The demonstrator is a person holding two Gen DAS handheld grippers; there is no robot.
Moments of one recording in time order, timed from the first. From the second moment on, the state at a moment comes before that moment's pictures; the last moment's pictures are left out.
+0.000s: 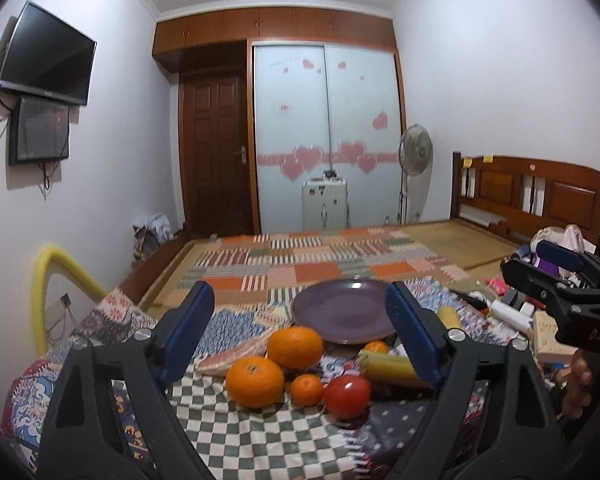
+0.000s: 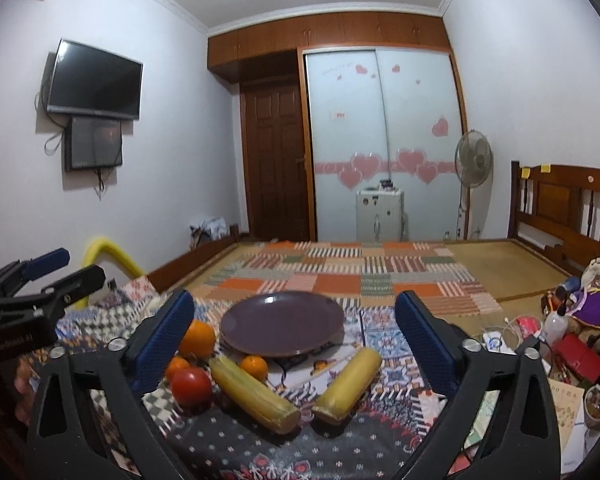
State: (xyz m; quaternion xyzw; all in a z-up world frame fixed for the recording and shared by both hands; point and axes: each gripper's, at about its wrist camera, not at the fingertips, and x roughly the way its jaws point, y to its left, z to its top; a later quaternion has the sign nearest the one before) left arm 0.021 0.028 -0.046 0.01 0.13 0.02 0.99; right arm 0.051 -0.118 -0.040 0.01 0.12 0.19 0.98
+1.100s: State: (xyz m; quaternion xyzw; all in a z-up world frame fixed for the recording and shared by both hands) left arm 0.089 0.089 -0.143 -0.05 0.31 0.02 0.95; right arm 0.119 -0.060 -0.118 -0.07 0.28 0.29 0.91
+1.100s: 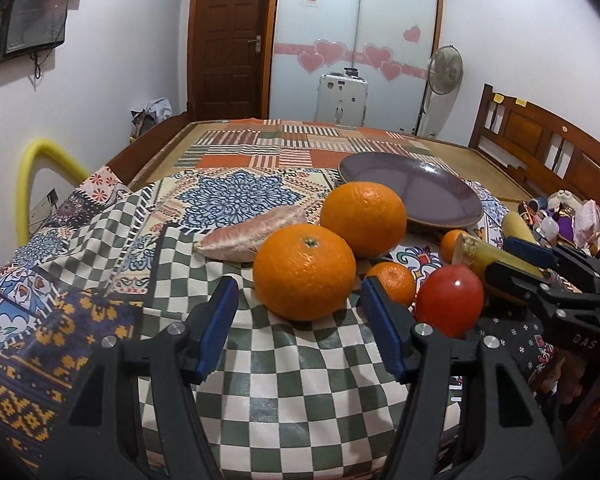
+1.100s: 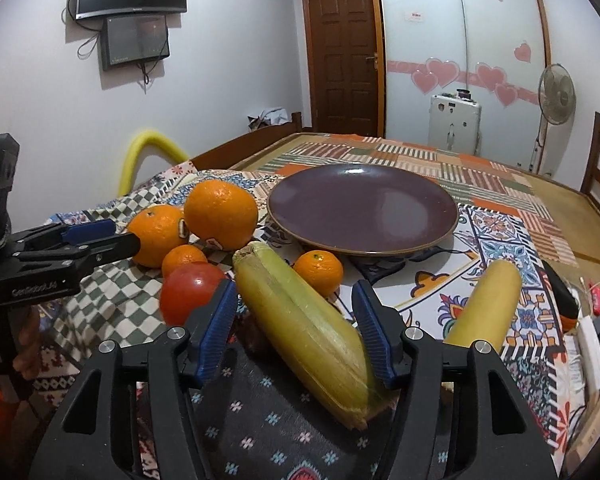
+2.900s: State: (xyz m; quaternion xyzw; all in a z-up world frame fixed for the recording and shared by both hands) left arm 0.134 0.100 -0.153 -0.10 0.35 0.02 0.93; right arm 0.132 -0.074 -0.097 -0.03 0.29 0.30 0.91
